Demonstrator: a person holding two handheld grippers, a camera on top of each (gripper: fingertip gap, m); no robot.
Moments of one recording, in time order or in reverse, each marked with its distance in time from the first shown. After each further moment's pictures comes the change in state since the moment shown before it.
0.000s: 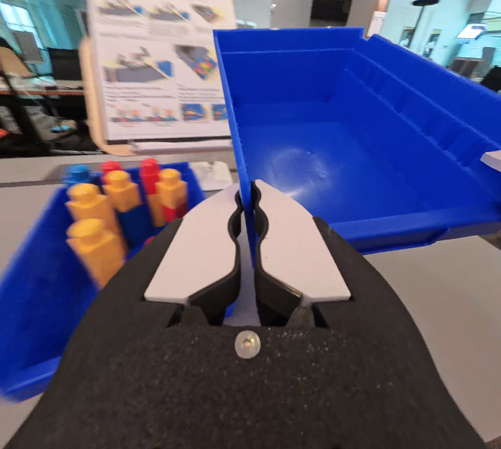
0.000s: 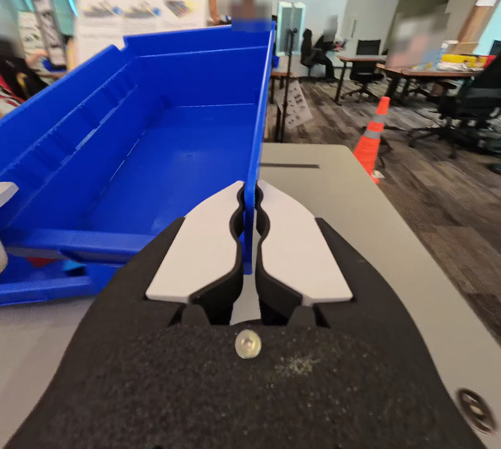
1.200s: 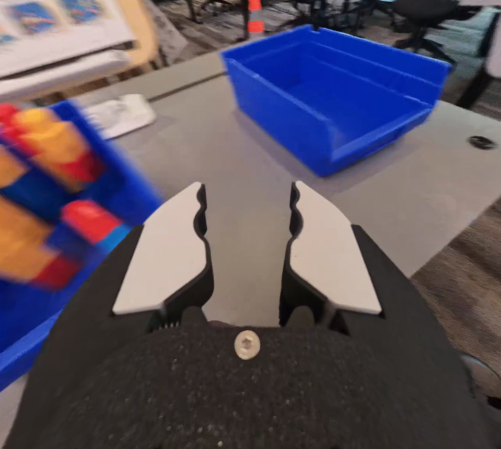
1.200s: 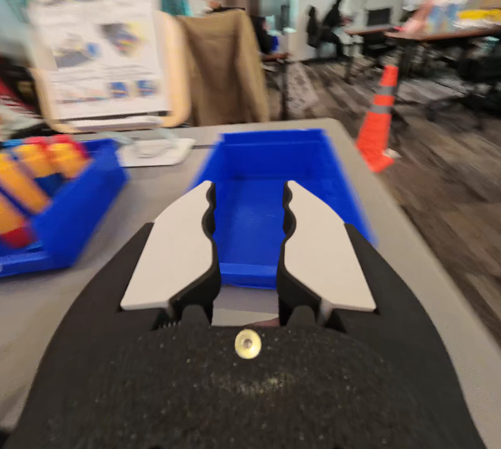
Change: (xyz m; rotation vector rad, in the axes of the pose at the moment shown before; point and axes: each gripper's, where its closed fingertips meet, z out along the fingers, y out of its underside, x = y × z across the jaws) left arm 0.066 0.094 -0.020 -0.308 0.310 0.191; right arm 0.085 0.045 -0.012 -0.027 -0.050 0.100
